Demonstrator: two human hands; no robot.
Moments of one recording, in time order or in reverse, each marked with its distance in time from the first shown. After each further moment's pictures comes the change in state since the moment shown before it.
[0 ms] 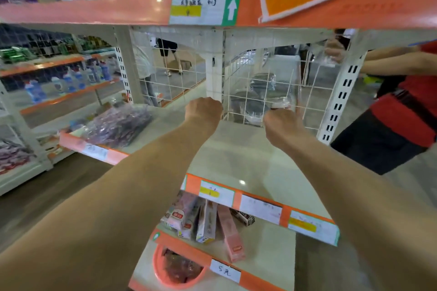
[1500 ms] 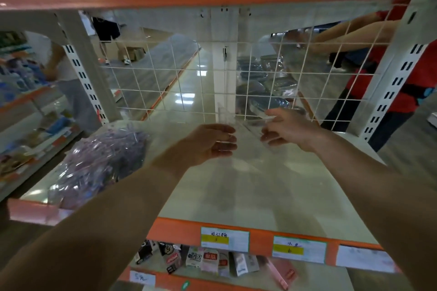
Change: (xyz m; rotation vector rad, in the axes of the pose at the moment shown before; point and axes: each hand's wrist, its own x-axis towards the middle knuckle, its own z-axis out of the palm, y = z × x) left_hand 0.099 -0.092 0.126 -1.852 -0.783 -0.110; right_hand 0.106 -0.063 0.055 1.320 -0.247 0.431
